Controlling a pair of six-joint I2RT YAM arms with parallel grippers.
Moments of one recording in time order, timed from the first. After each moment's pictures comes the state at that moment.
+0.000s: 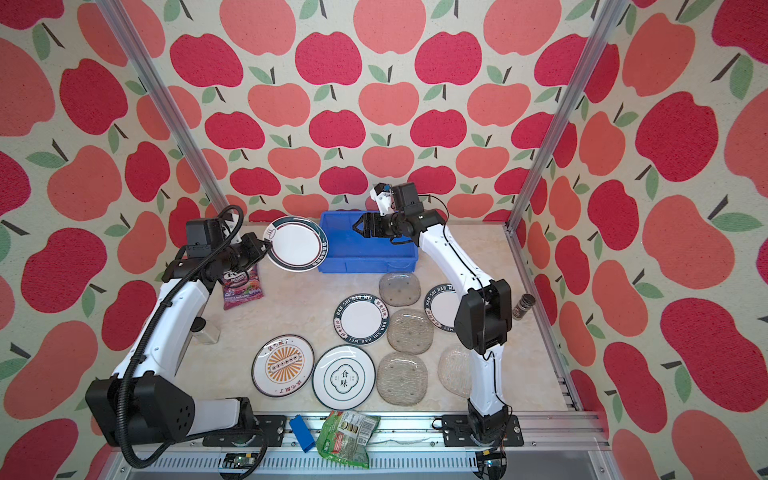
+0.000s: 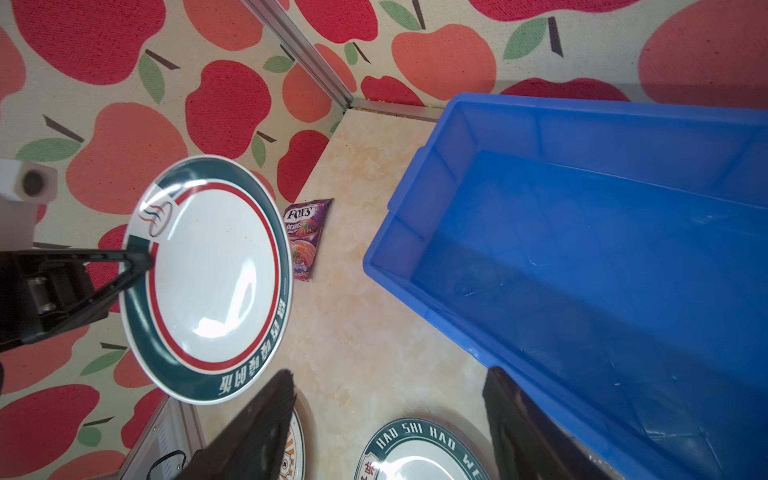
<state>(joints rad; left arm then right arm) 0.03 1.39 1.35 -0.56 0.42 -0.53 0.53 2.02 2.00 -0.61 -0.51 0.31</state>
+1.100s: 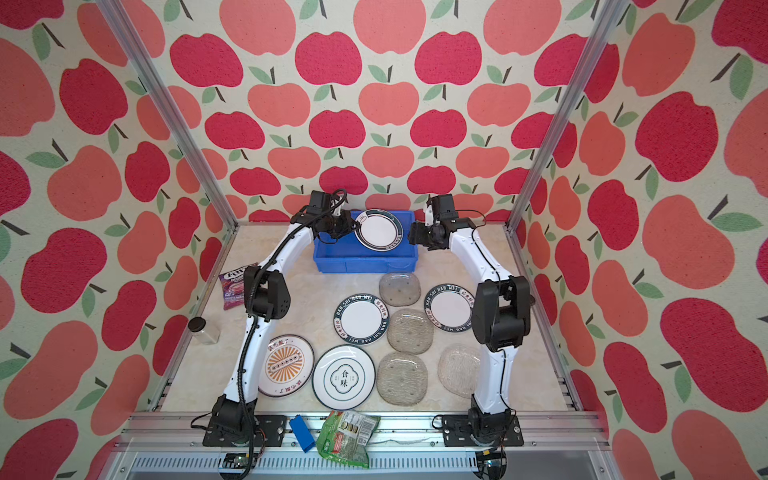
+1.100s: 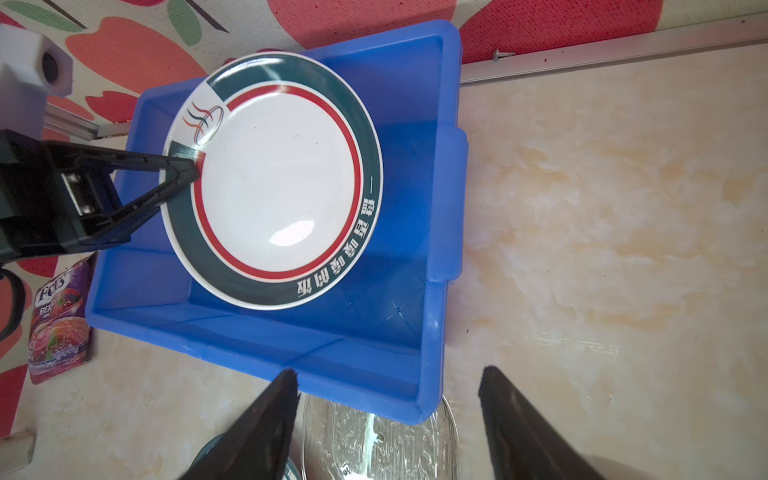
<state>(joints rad) -0.30 2.65 2.58 -0.64 0.55 -0.61 0.29 1.98 1.78 -0.65 -0.22 0.28</state>
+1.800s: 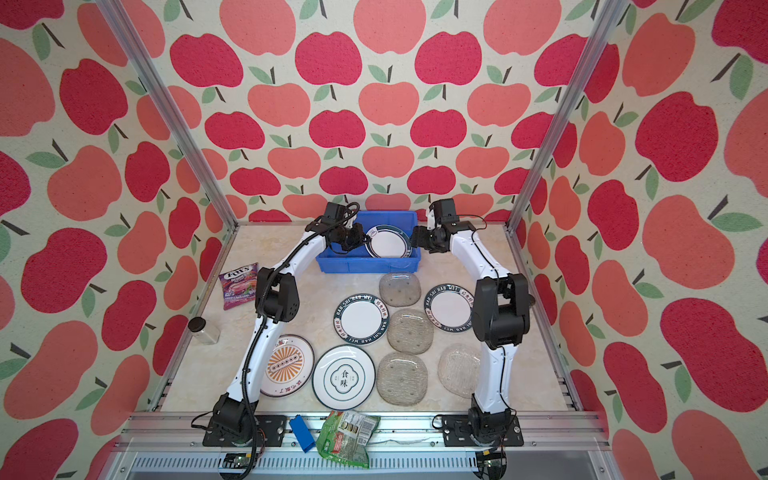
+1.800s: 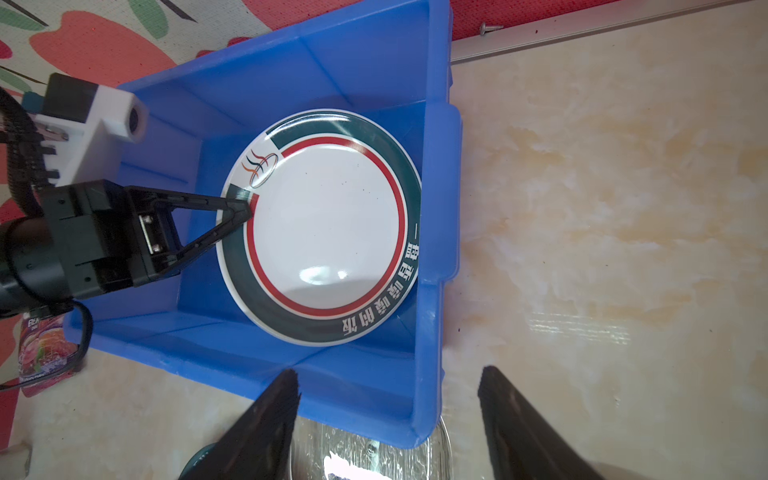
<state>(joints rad) -0.35 2.73 2.57 -0.63 0.54 -0.66 0.28 2.01 1.75 -0.61 -0.23 0.30</state>
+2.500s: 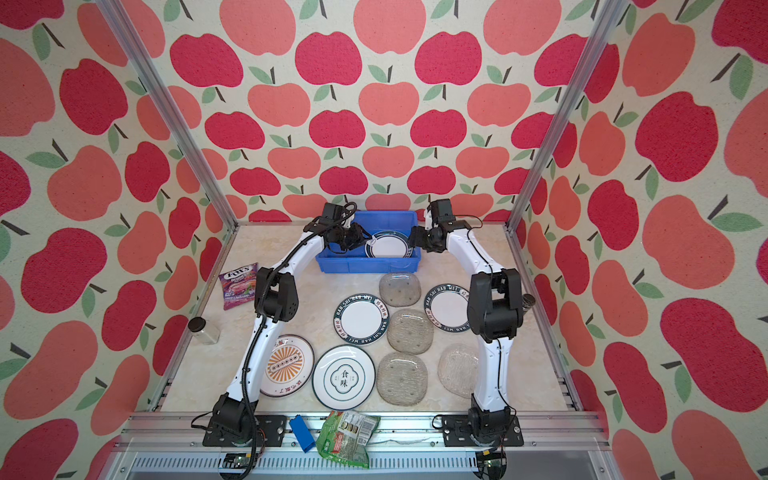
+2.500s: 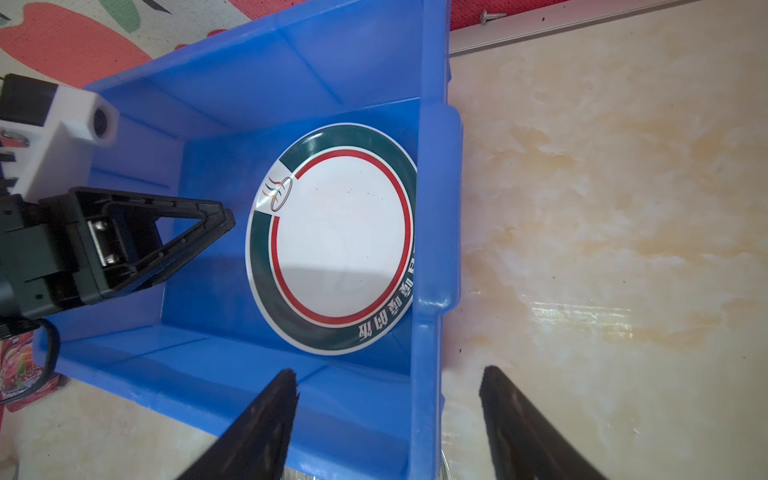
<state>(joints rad) -0.33 2.74 2.57 -0.60 0.57 -0.68 0.28 2.09 1.82 -0.62 -0.23 0.30</state>
